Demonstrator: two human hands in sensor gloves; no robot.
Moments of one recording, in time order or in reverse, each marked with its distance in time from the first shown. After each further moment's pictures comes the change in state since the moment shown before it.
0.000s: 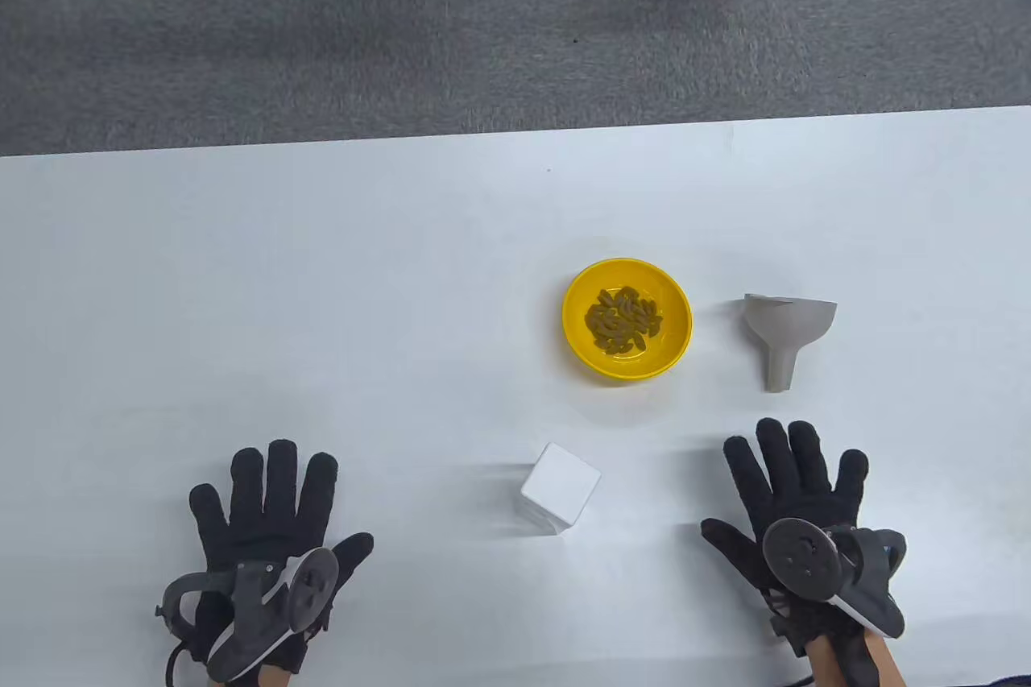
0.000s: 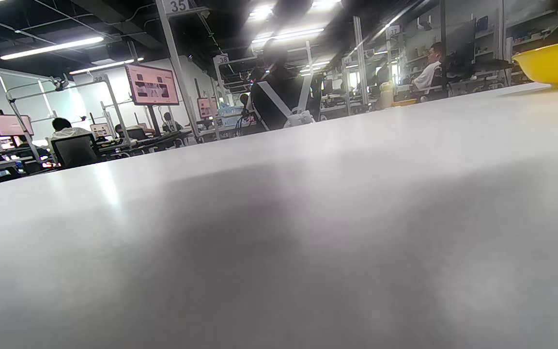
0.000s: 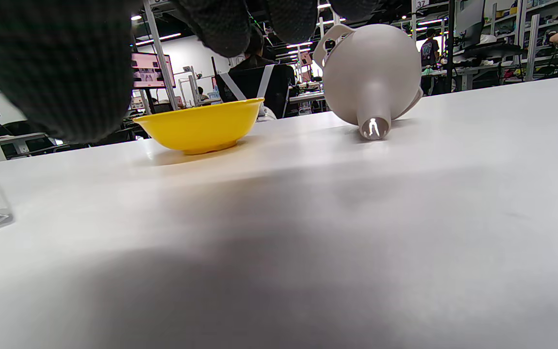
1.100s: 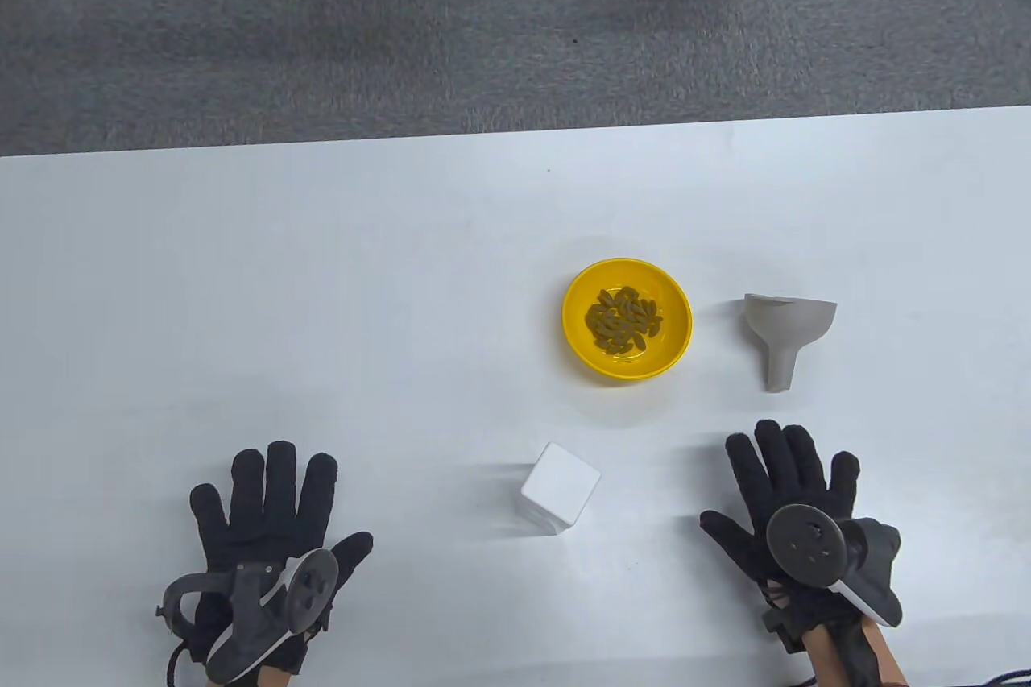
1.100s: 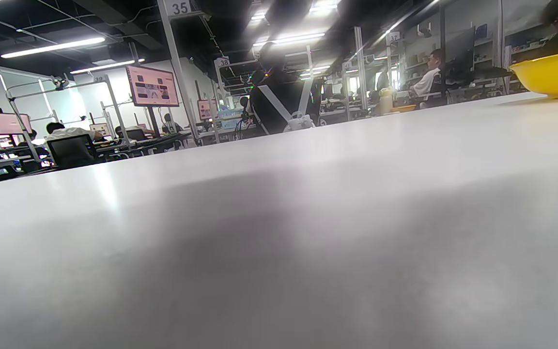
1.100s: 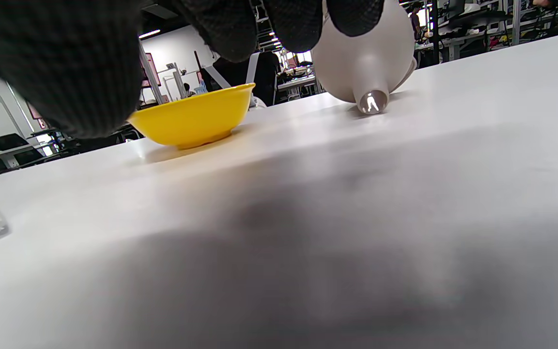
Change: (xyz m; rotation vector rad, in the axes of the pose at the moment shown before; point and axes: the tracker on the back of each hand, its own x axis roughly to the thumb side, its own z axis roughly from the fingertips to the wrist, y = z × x) left_hand 0.001 0.000 0.000 0.009 0.001 0.017; right_hand -0.002 0.007 -0.011 0.050 0.037 -0.092
